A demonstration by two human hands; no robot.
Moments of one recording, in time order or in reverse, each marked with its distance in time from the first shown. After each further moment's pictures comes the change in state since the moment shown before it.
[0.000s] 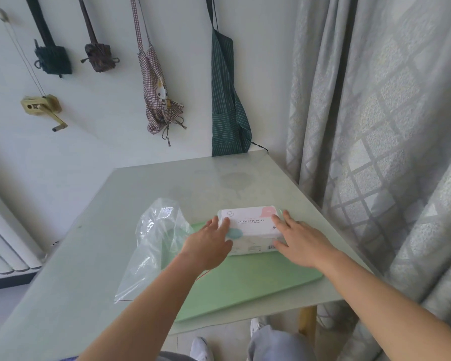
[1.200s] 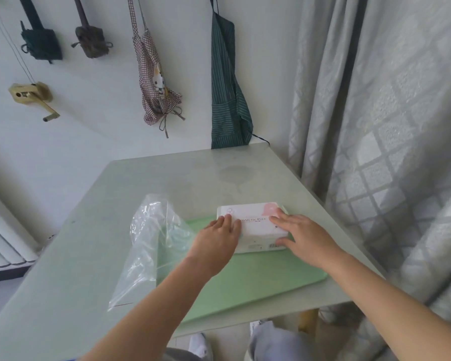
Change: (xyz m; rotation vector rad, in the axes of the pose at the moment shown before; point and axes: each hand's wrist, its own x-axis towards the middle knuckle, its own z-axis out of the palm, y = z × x) left_hand 0.013 0.005 0.023 0.306 0.231 0.244; right_hand 0.013 0.014 0.015 0.224 0.161 -0.120
